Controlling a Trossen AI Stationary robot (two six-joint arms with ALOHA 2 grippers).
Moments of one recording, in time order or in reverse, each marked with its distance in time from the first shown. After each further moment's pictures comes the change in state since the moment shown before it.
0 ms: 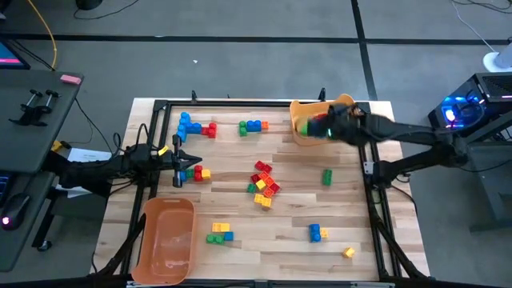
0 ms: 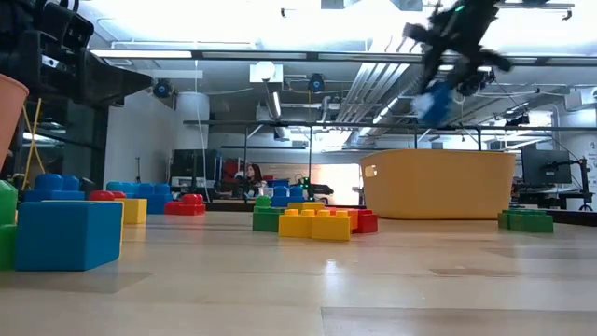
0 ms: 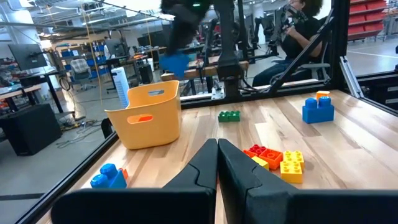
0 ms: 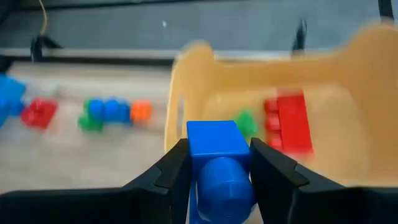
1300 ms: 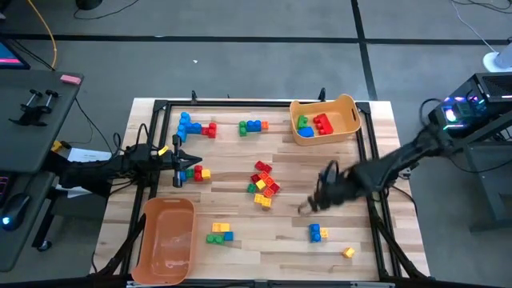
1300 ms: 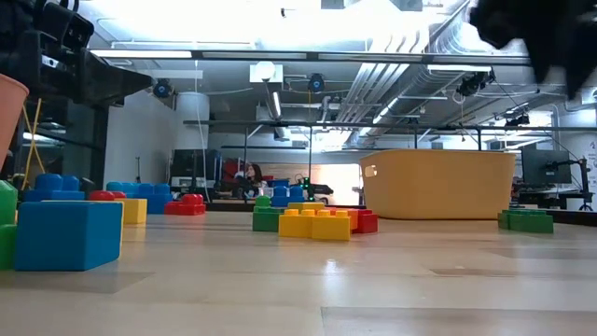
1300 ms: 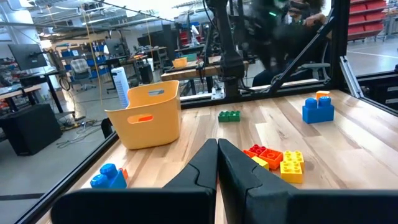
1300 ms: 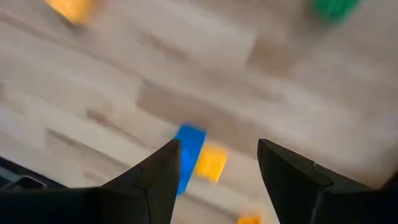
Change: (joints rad) left arm 0.000 0.000 0.000 0.000 0.000 0.000; right arm 0.687 0.192 0.000 -0.187 -0.599 0.622
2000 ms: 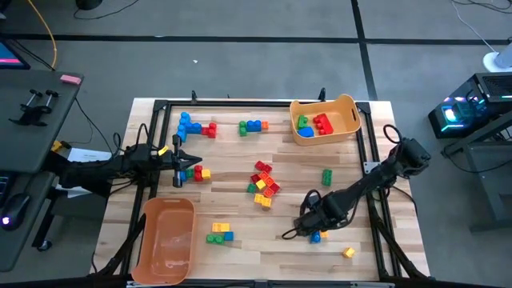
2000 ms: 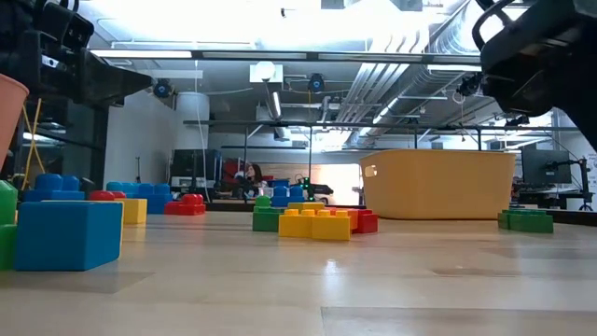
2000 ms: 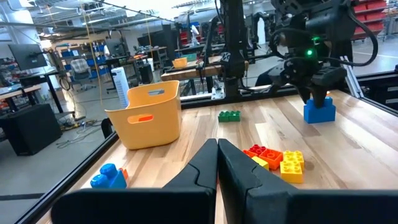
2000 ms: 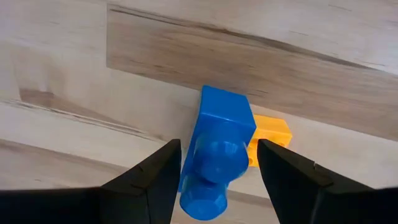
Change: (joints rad) left arm 0.000 0.000 0.000 0.000 0.000 0.000; right arm 0.083 0.336 -0.001 0.273 -0.165 0.210
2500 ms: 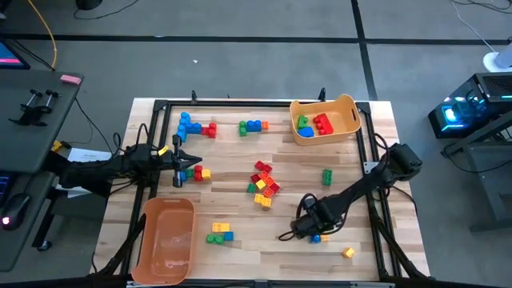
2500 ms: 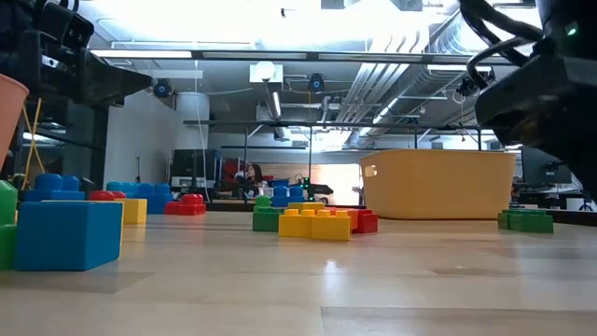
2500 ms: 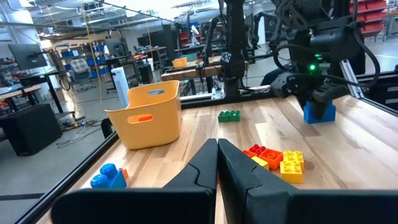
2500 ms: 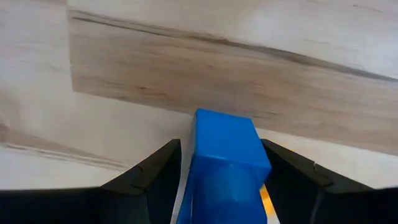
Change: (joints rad) left arm 0.000 0.000 0.000 0.000 0.000 0.000; right arm 0.000 0.105 0.000 0.040 0.000 0.013
